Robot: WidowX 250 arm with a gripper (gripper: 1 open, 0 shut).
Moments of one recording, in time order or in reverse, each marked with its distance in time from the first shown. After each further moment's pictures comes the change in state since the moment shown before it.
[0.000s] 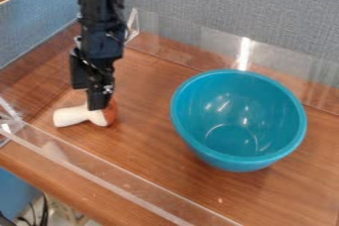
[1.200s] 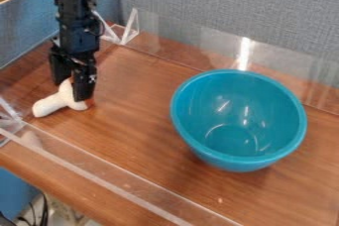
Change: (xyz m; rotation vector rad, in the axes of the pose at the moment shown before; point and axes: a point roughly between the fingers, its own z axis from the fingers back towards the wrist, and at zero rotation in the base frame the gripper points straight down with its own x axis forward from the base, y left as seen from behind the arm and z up) arm -0.013 0.058 -0.020 -0.027 -0.030 0.207
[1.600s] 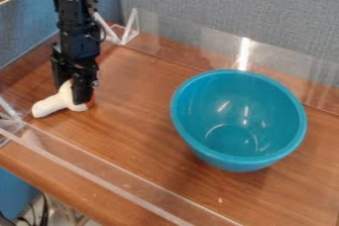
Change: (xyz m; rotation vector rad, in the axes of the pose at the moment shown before) arm 0.003 -0.004 -0.006 0.009 -0.026 0.047
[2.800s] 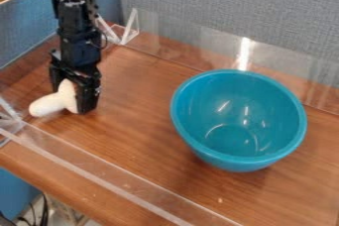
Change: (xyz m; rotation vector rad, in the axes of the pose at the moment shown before) arm -0.008 -0.018 0.008 -0.022 -0.005 0.056
